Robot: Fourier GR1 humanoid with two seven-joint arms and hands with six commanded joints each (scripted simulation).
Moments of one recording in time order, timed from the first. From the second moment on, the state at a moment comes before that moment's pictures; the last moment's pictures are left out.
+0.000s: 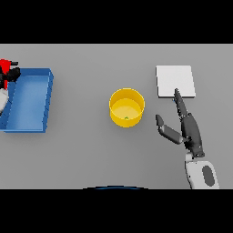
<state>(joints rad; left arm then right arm) -0.75 0.68 -0.50 -0.76 0.33 0.44 0.49 0.04 -0.08 0.11 -1.65 0.20 -0.01 -0.17</state>
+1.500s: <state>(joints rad) -0.60 0.84 -0.59 -1.11 0.37 0.30 0.40 -0.25 -0.37 0.37 -1.59 0.61 0.20 -0.11</state>
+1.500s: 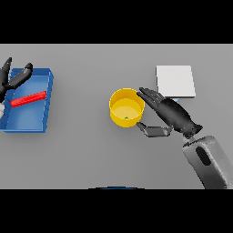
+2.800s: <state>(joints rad) -0.56 0.86 -0.56 -1.13 0.41 0.28 0.36 -0.70 -0.35 0.71 -1.13 0.91 0.49 -0.20</state>
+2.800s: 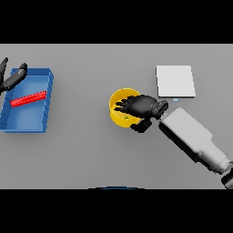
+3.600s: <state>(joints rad) -0.58 0.87 -0.57 -1.13 0.41 0.27 0.37 -0.70 -0.36 0.72 -1.14 0.90 0.45 -0.24</state>
